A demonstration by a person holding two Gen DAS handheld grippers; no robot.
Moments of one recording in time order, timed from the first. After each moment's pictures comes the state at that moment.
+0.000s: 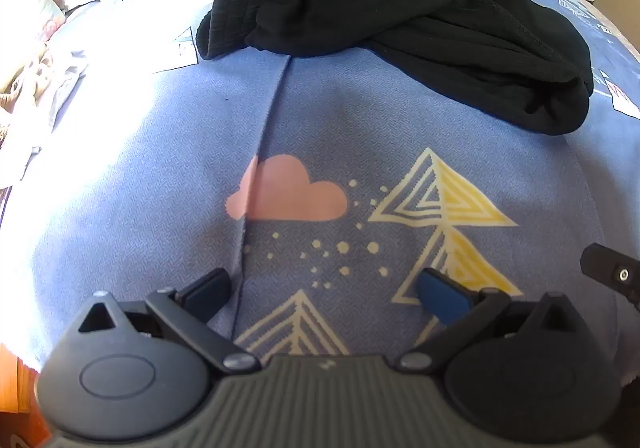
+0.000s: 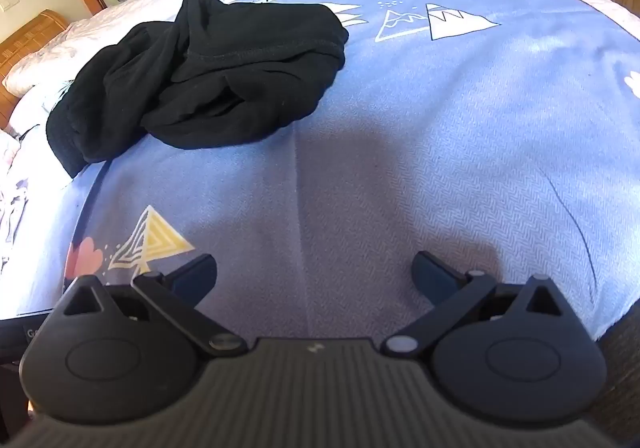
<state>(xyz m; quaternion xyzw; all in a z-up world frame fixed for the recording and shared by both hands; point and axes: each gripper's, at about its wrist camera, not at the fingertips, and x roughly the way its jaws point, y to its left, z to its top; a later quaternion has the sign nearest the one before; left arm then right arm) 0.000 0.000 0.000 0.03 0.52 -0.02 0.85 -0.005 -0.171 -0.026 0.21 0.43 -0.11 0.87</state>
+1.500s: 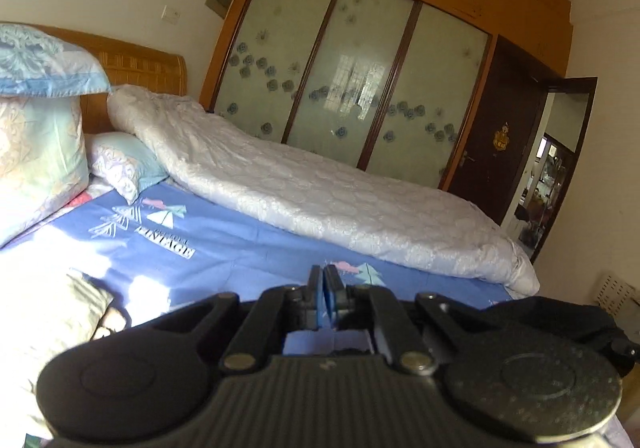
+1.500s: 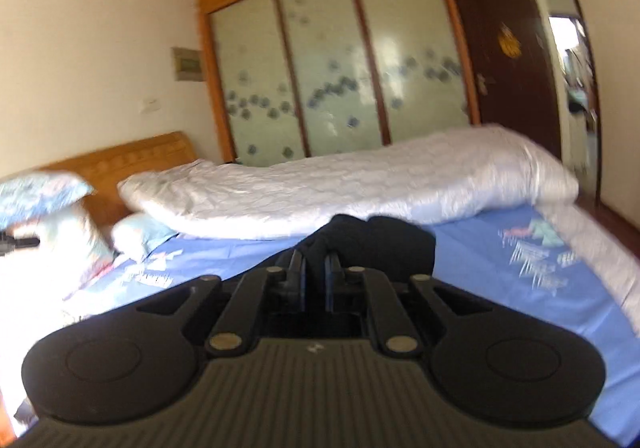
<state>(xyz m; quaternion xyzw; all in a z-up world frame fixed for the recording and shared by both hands) 0.050 0.169 0.260 -0.15 0.19 -0.06 0.97 0.034 -0.260 0.192 0.08 0.15 0.09 0.98</state>
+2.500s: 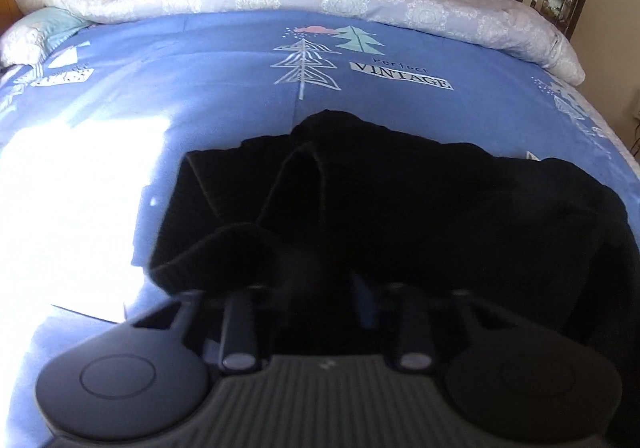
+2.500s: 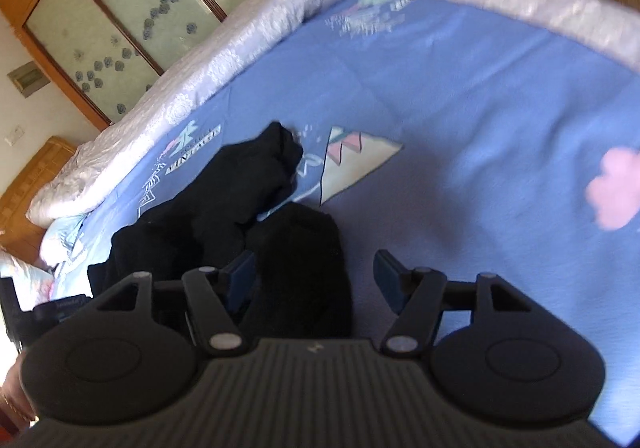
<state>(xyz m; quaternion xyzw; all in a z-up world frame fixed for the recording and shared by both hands) 0.194 0.019 0.019 -0.02 0.43 -0.10 0.90 0.034 -0.360 -0.006 0.35 0.34 -0.07 0.87</state>
